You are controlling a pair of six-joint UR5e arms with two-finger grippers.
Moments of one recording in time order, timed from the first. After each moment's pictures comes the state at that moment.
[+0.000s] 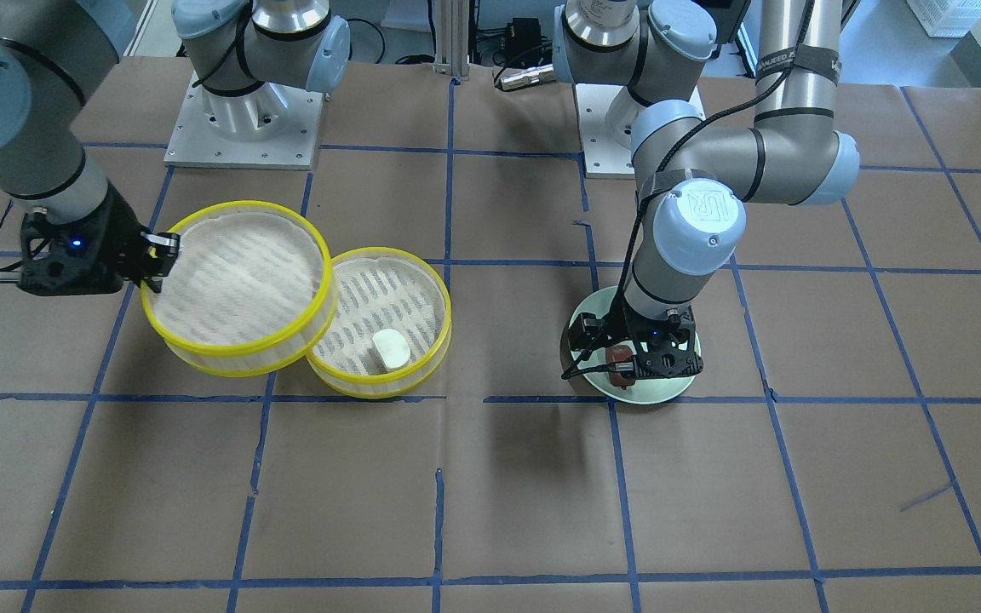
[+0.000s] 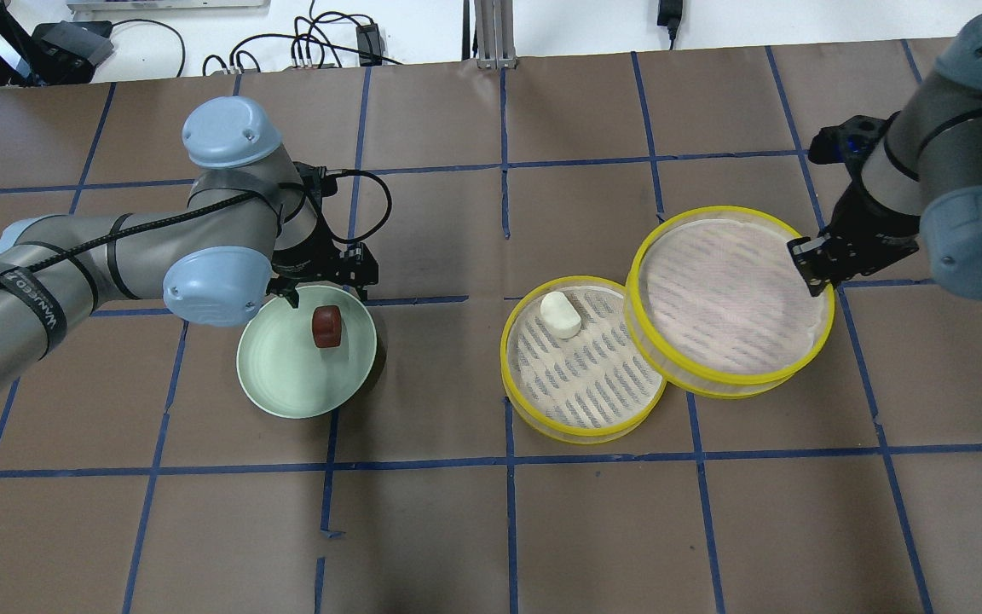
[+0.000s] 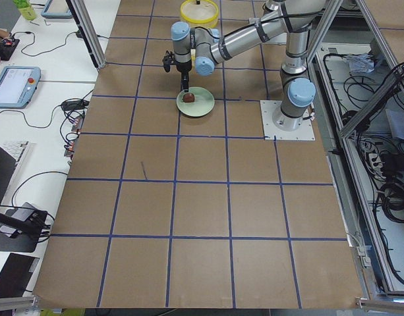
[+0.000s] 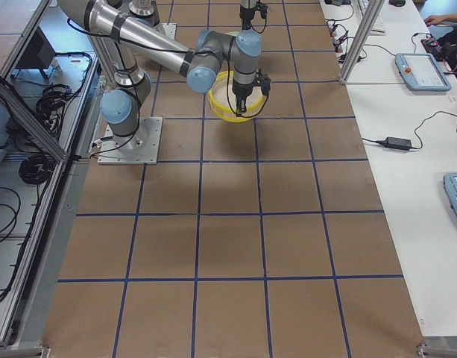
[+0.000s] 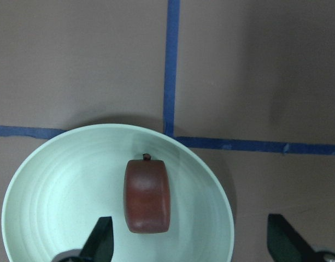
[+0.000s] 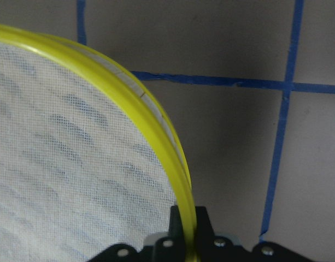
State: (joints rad) left arm -1.59 -1.84 -1.92 -1.01 1.57 -0.09; right arm 1.37 -1.55 1.94 -1.91 -1.58 -0.29
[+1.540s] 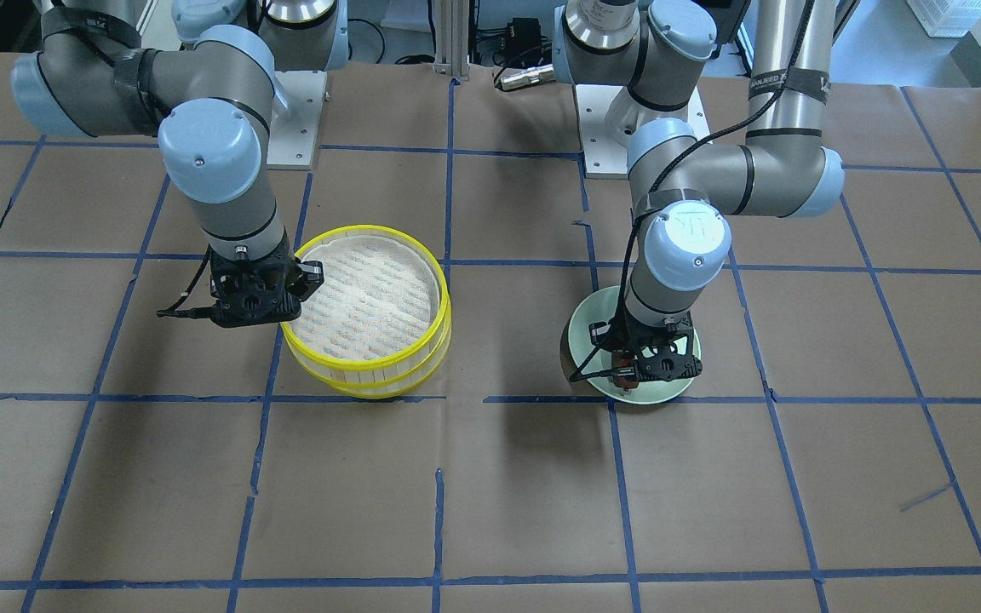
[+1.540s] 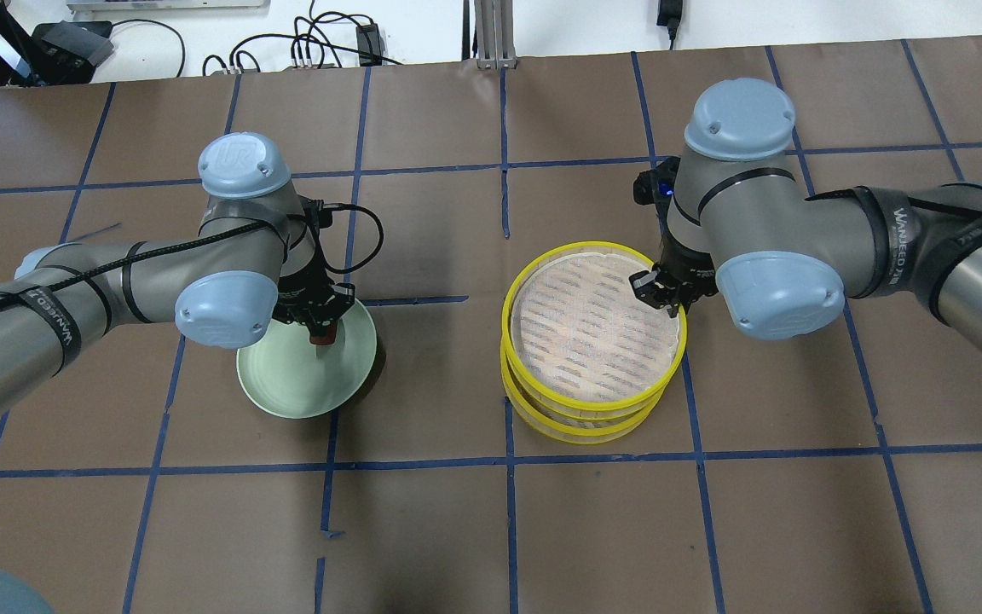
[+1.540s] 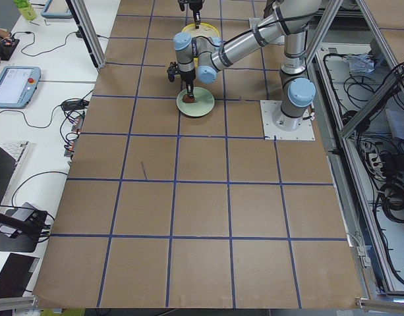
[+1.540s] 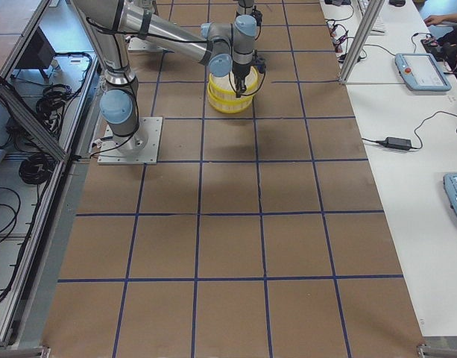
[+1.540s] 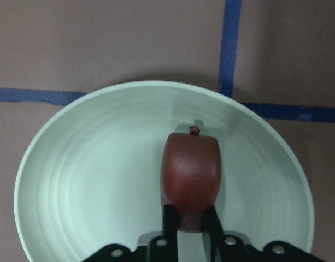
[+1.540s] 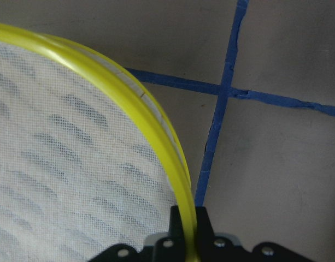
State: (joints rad) left arm -1.58 -1.87 -1.96 -0.98 1.65 -0.08; right arm 1.66 -1.43 1.95 -2.05 -1.62 -0.10
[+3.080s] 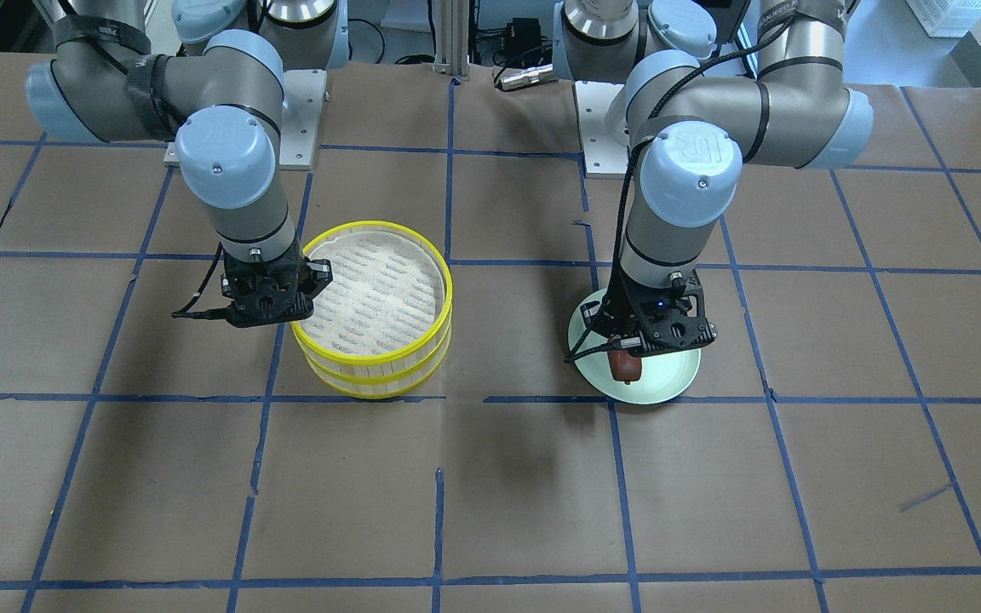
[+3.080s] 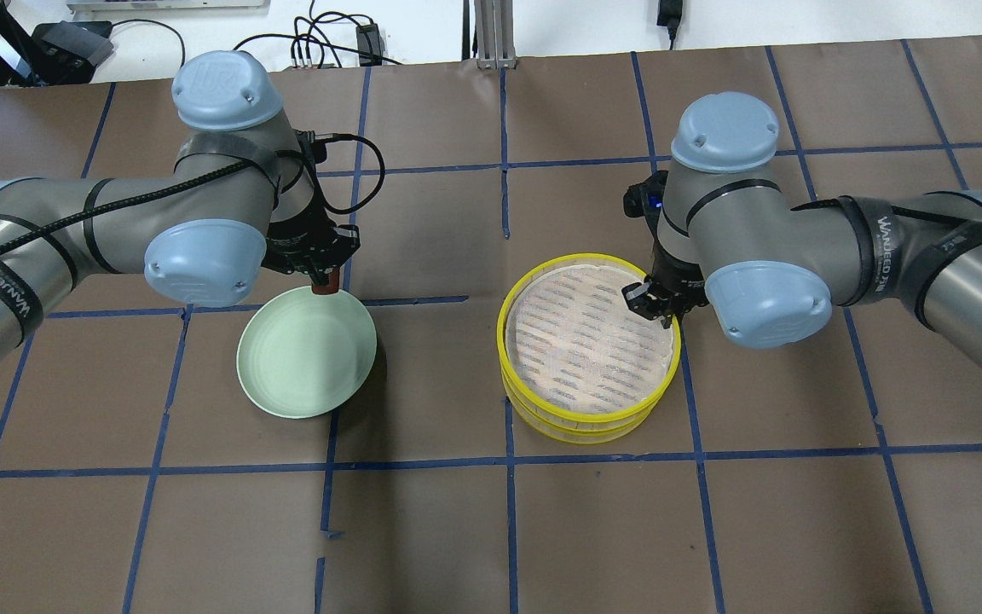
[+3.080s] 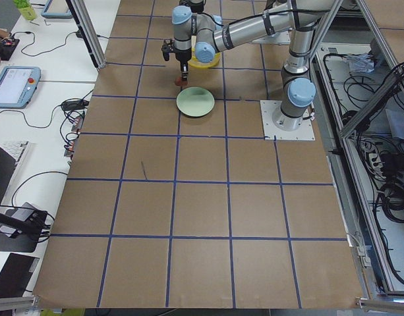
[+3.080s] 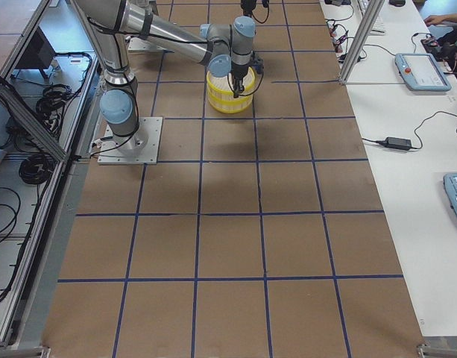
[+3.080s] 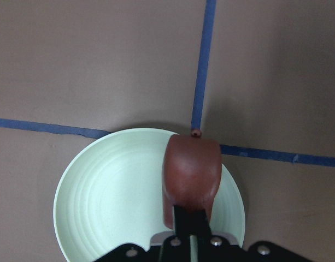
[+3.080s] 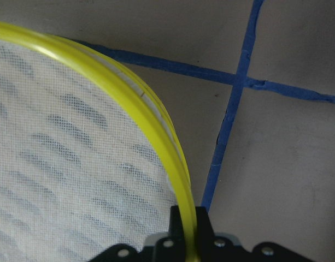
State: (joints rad) left arm -1.66 -1.77 -1.82 -1.12 1.65 -0.27; right arm 1.67 -1.42 1.96 -2.04 -1.63 -0.11
